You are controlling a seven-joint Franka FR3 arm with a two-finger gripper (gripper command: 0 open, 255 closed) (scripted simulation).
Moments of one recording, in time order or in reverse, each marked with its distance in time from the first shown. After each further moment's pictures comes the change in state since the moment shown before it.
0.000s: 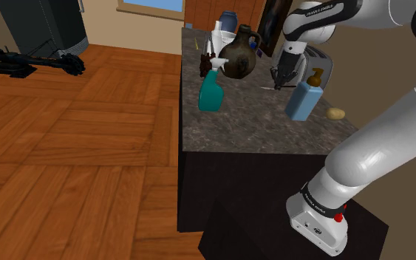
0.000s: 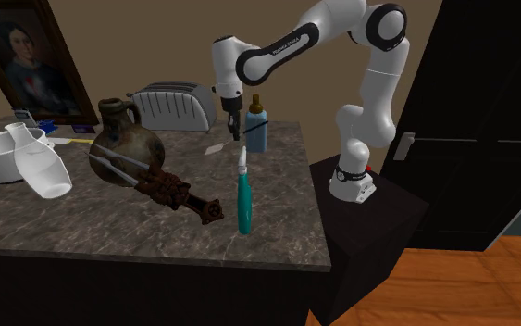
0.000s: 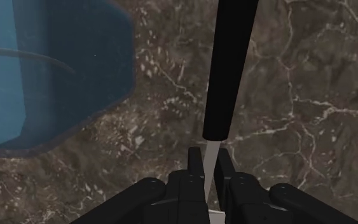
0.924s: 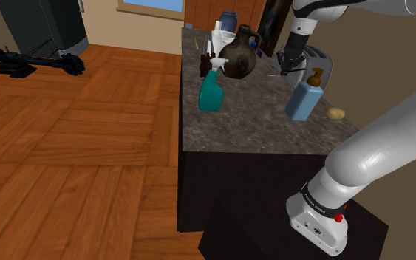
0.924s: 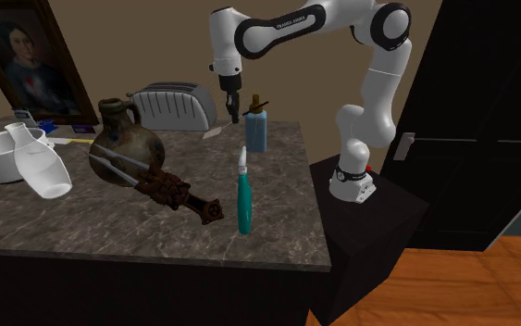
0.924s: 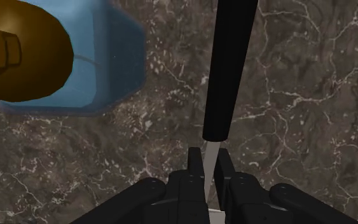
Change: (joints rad) arm 0.003 -0.040 0.010 0.150 -0.008 -0.189 0.010
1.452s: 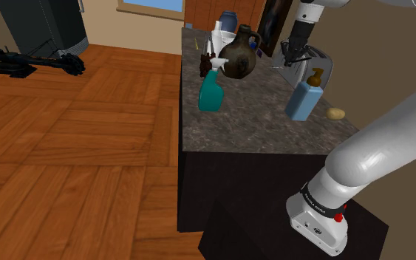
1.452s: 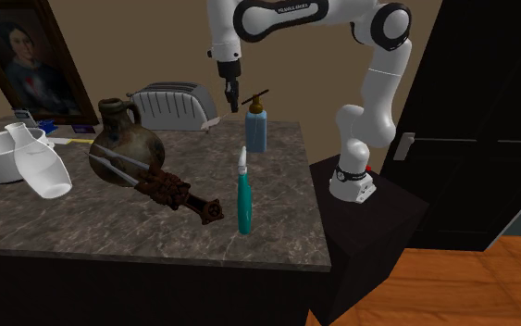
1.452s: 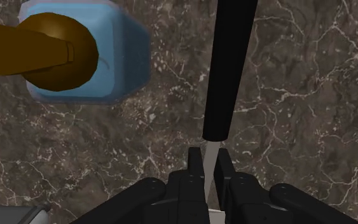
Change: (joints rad) arm 0.002 -0.001 0.003 0.108 0.002 -0.109 -0.001
